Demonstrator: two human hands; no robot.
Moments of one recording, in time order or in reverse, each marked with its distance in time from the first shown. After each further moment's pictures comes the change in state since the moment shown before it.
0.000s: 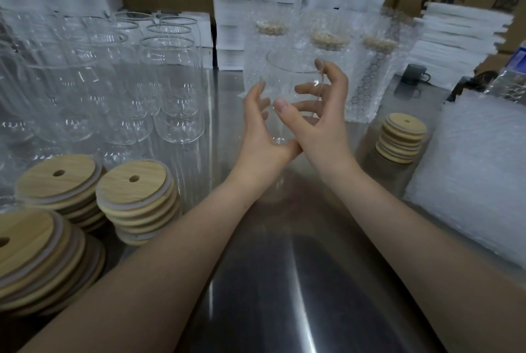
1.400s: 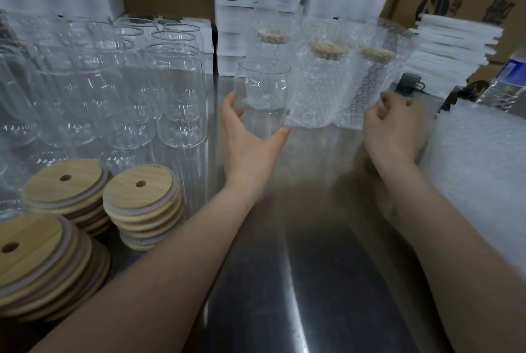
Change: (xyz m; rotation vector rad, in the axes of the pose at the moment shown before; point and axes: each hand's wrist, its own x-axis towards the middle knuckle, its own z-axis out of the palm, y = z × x) left_hand 0.012 -0.013 -0.009 0.126 0.337 0.020; right_hand 0.037 0.028 -0.083 -0.934 0.339 0.198
